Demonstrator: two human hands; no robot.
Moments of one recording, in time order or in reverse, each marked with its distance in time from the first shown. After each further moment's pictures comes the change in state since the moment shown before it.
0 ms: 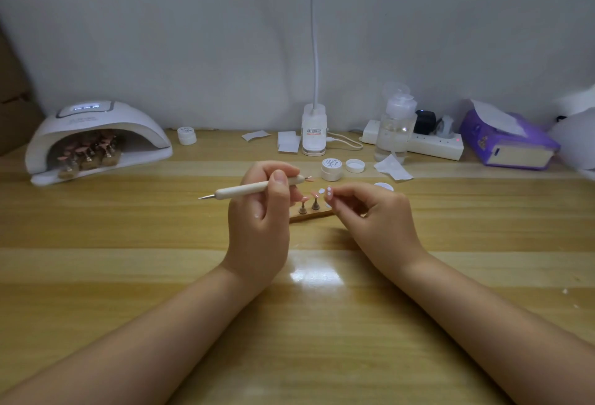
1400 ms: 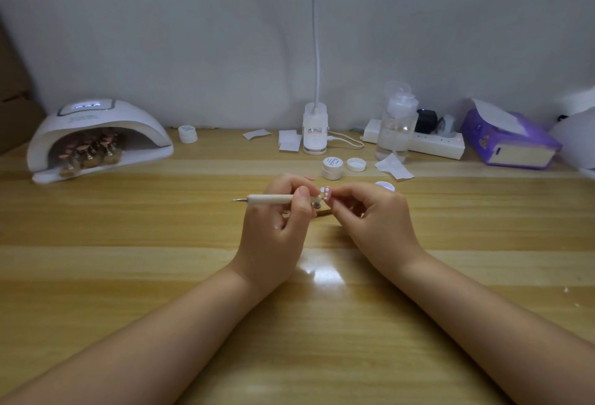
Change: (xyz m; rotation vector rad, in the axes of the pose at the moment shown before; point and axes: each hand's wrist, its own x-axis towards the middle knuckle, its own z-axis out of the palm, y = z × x) left_hand -0.005 -0.007 0.002 0.132 -0.171 0.076; right_hand 0.000 -0.002 0.001 -0.039 -0.043 0.018
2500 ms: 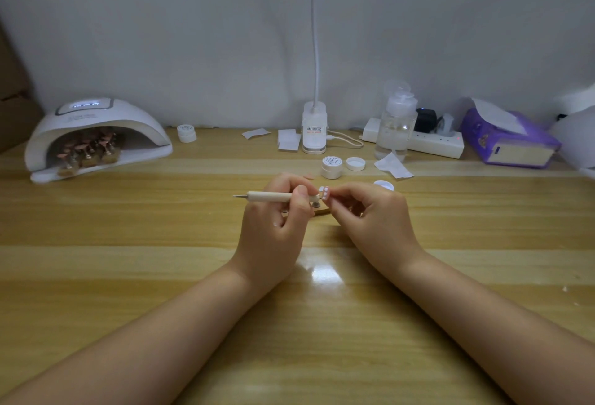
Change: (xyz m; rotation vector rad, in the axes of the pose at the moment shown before) left_hand 0.000 -0.002 -0.001 0.031 0.004 -0.026; right_hand 0.000 0.001 0.001 -0.014 0.008 -0.011
